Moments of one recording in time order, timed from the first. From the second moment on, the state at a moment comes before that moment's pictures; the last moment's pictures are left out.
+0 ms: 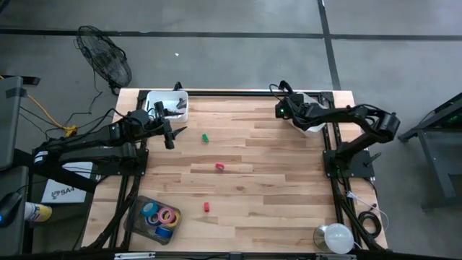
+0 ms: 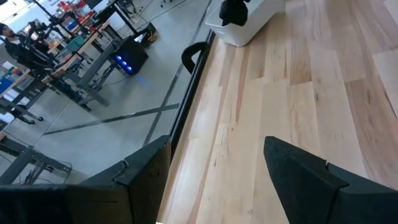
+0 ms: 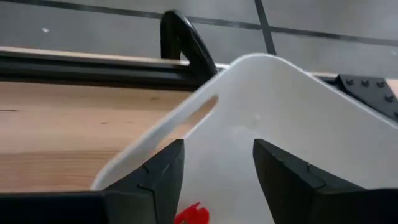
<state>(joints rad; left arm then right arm) 0.31 0.52 0.46 -0.21 -0.19 0.53 -0.59 1.50 0.67 -0.22 0.77 0.78</state>
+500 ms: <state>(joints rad) 0.31 0.52 0.46 -0.21 -0.19 0.53 -0.59 1.31 0.67 -0.22 0.71 0.67</state>
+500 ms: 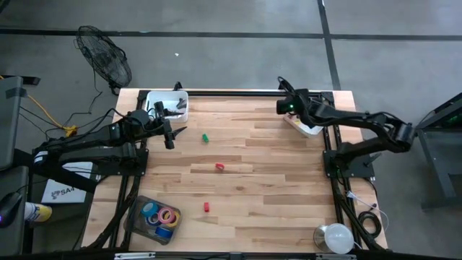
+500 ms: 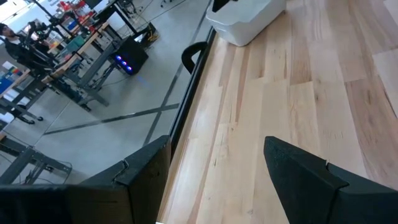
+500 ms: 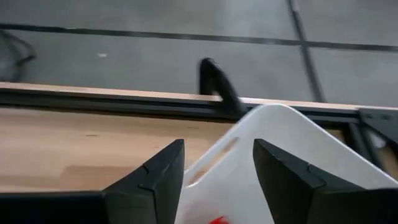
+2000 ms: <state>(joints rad) 0.31 0.52 0.46 -0.21 -0.19 0.53 0.19 1.19 0.67 -0.29 0.80 0.48</state>
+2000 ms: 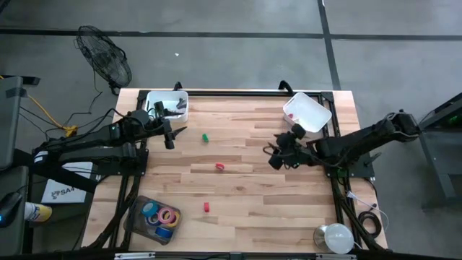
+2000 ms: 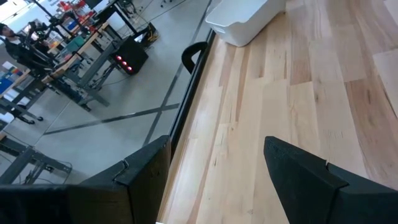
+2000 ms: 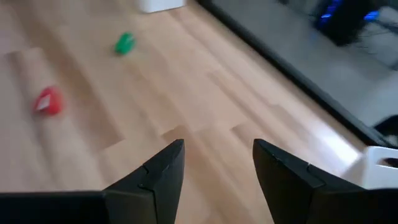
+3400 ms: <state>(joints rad) 0.31 0.88 0.46 -0.30 0.15 0.54 0.32 1.19 0.67 -0.30 0.68 0.39</state>
